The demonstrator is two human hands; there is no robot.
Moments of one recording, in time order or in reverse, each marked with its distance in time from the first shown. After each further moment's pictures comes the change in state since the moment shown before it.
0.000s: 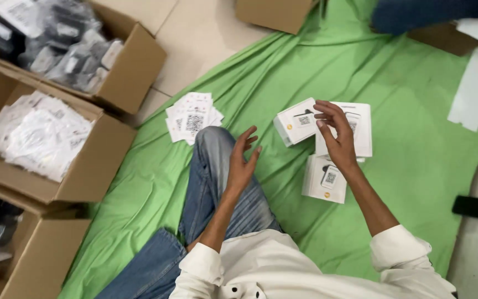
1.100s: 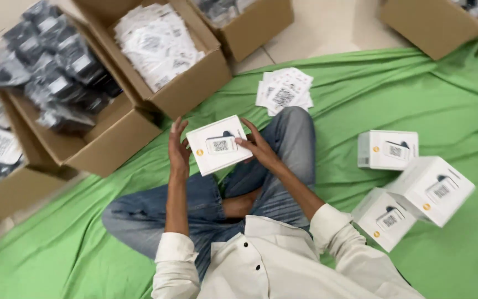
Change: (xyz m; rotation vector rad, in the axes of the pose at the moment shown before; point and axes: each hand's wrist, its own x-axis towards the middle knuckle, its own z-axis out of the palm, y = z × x) left_hand -0.167 -0.049 -0.280 -0.319 0.785 -0.336; right_hand -0.044 -0.046 0.332 0.404 -0.969 0.531
